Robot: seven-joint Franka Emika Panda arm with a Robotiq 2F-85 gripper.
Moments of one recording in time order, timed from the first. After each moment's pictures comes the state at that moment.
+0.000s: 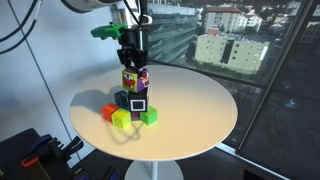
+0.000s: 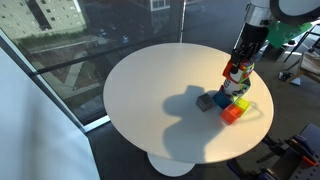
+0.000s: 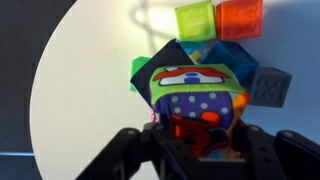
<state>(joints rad) -0.05 -0.04 -0.03 -2.30 -0.17 2.25 0.12</state>
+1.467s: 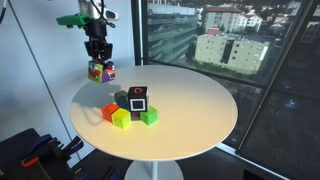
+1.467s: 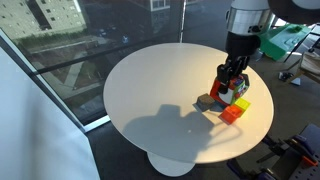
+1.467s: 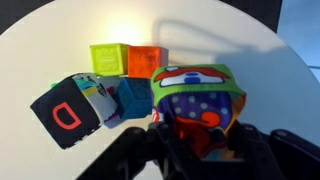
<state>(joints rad) 0.09 -0.11 0.10 -2.32 -0.04 2.08 0.17</state>
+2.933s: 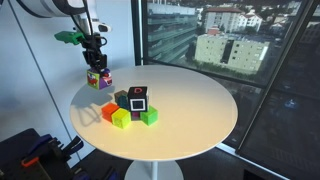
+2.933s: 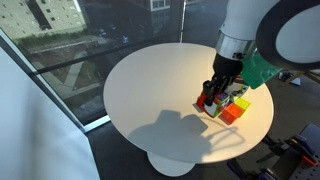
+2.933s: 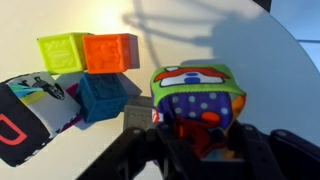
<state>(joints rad) 0.12 -0.06 0.14 -2.41 -0.02 2.32 0.30</state>
